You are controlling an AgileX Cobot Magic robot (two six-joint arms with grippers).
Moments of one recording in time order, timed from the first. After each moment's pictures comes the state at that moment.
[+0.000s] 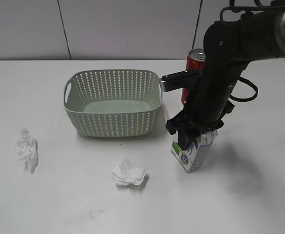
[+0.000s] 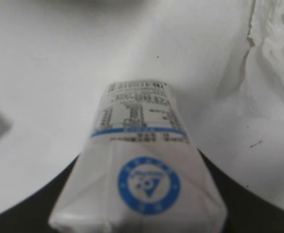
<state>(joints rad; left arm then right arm) -0.09 0.00 -0.48 -0.05 1.09 0.08 0.53 1.99 -1.28 0.13 0.83 -0.07</state>
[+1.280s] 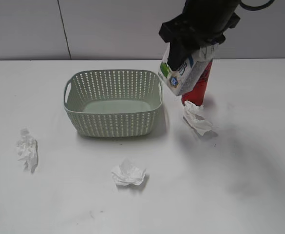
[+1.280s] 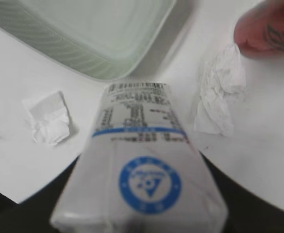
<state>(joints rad) -0.09 0.00 -0.48 -0.05 1.09 0.08 0.53 1.89 -1.75 0.14 1.19 -0.09</state>
